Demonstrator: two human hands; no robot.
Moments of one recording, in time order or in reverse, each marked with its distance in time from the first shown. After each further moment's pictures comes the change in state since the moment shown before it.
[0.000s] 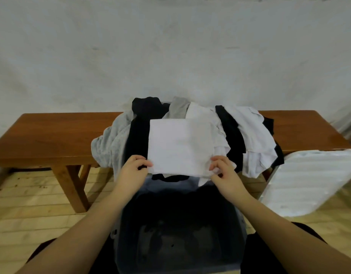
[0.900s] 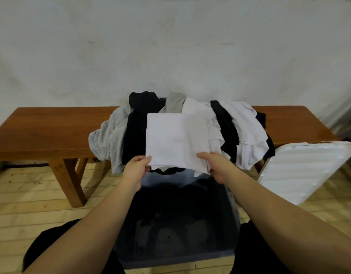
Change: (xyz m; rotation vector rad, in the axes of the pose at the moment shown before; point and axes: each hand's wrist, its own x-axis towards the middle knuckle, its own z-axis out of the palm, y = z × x) left_hand 0.012 -0.018 0.035 -0.632 0.026 -0.469; right_hand 0.025 -0.032 0.008 0.674 -0.035 0.669
